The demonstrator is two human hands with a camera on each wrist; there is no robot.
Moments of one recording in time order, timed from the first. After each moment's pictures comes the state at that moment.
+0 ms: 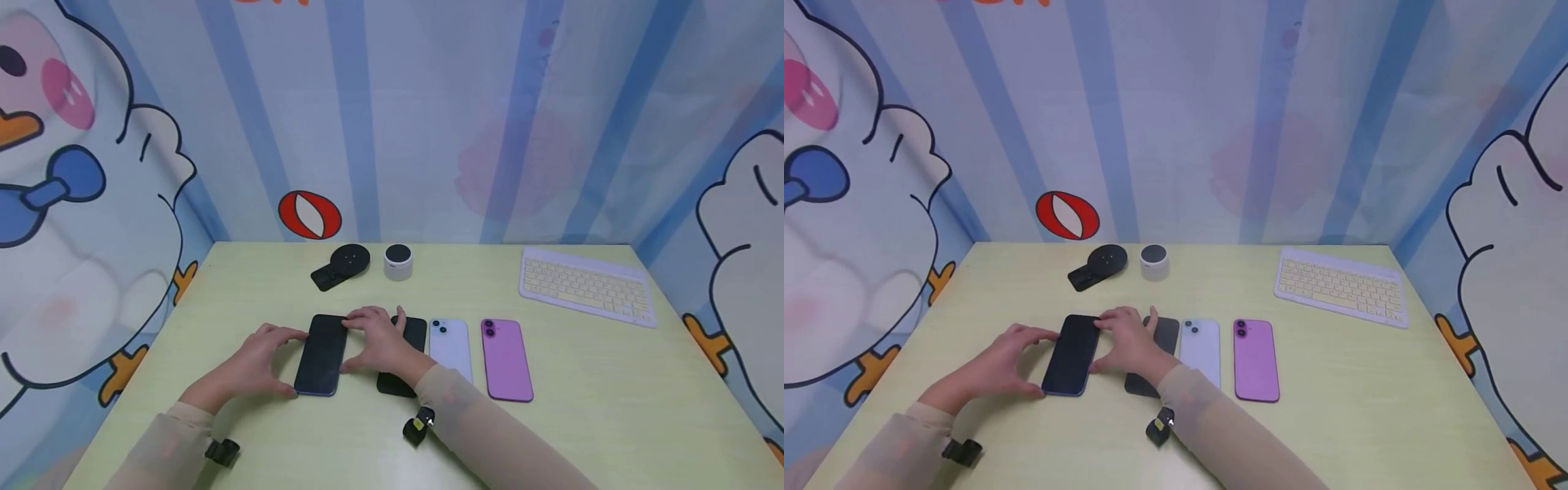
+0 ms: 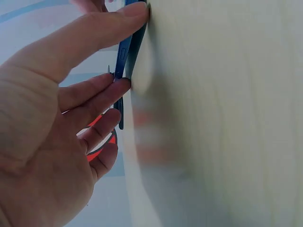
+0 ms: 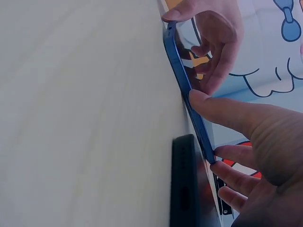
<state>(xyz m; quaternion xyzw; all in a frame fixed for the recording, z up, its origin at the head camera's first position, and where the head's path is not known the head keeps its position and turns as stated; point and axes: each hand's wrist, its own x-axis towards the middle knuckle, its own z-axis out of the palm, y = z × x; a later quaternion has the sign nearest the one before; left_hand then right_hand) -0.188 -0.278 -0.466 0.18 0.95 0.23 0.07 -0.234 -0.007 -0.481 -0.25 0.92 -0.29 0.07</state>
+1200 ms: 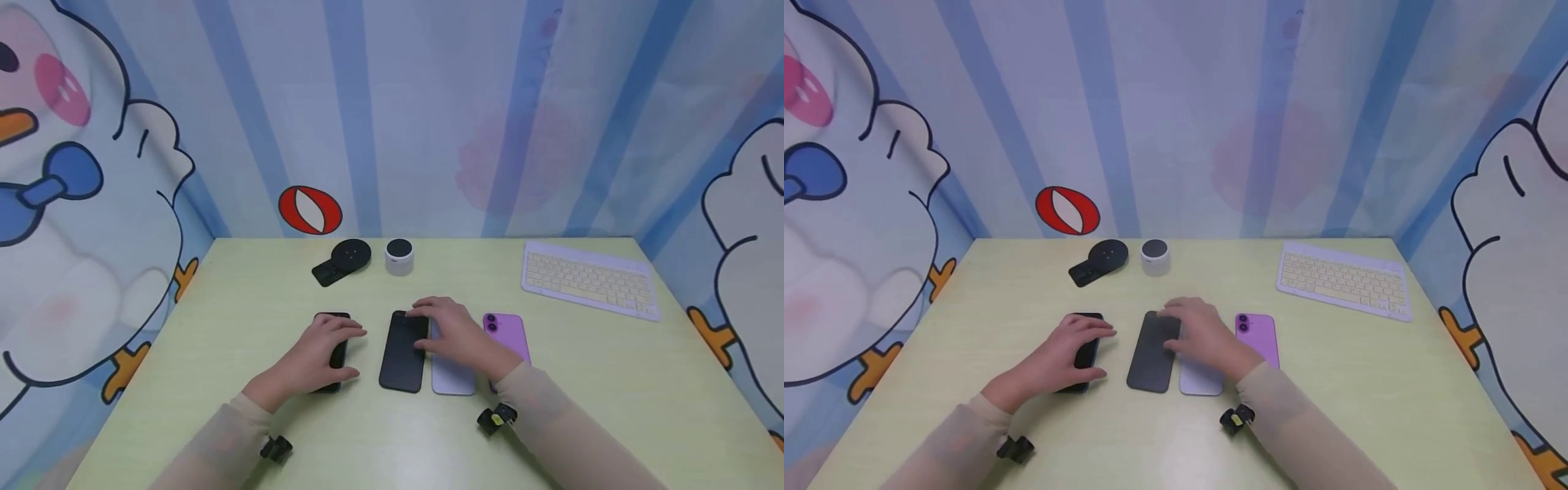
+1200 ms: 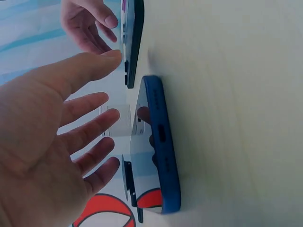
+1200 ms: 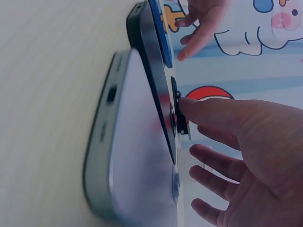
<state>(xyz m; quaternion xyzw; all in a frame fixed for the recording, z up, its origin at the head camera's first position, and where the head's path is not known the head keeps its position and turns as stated) -0.190 -0.189 -0.461 0.25 0.94 0.20 0.05 -0.230 0.104 -0.462 -0.28 0.92 -0.26 0.03</state>
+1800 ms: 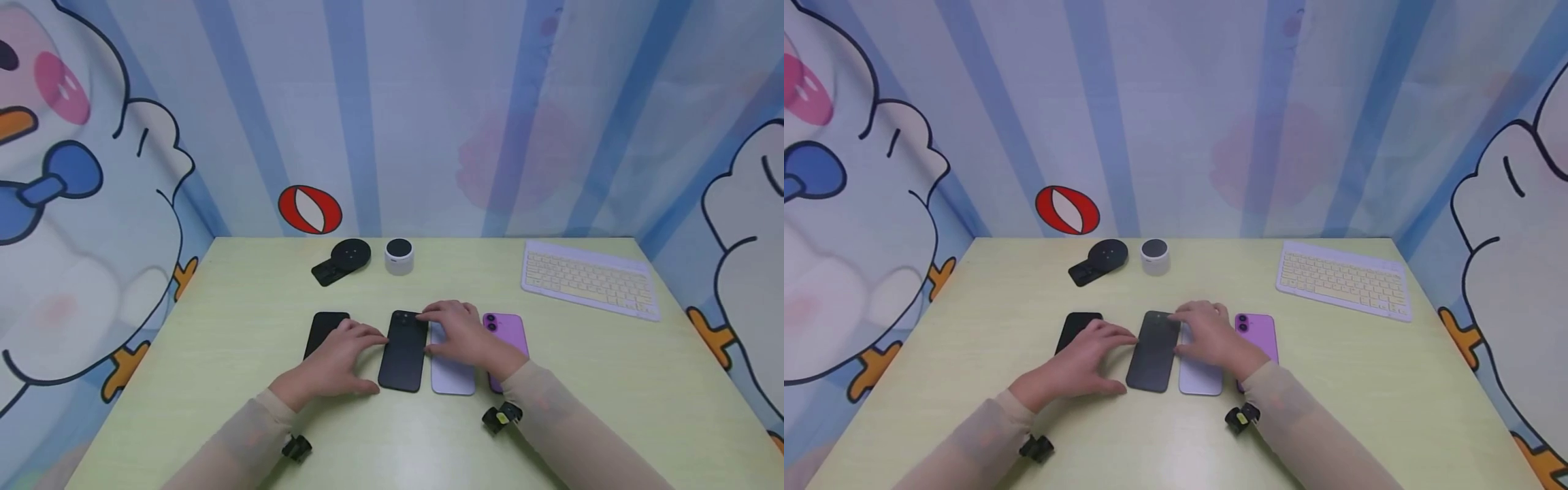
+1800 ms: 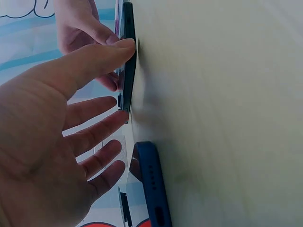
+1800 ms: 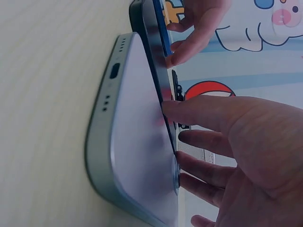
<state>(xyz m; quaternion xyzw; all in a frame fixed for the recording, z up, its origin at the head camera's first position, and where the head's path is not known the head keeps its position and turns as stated) -0.193 -0.155 -0.468 0.30 0.93 0.18 0.08 -0.227 0.117 -0.464 -0.26 0.94 -0.22 0.05</state>
